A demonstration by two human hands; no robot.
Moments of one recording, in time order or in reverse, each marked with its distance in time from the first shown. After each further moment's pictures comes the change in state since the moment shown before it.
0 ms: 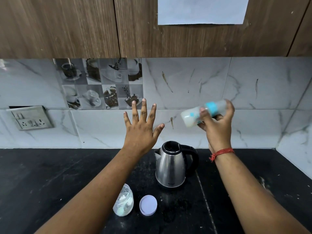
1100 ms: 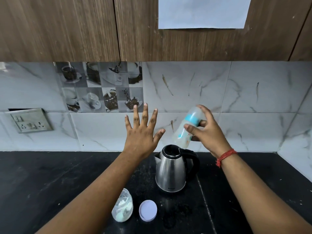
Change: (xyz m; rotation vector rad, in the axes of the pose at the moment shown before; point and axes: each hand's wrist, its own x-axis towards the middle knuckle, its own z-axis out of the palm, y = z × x) left_hand 0.004 -0.002 0.005 0.019 -0.010 0.021; right_hand 0.003 -0.001 0.003 -0.164 -0.202 0.010
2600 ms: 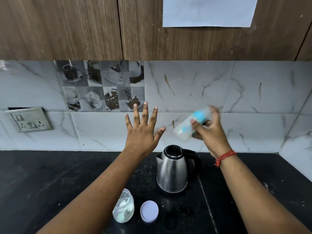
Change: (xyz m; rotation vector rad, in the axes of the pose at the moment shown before) left_hand 0.007 -0.007 0.005 -0.008 -0.003 -0.016; right_hand 0.007 0.013 0.006 0.078 0.000 0.053
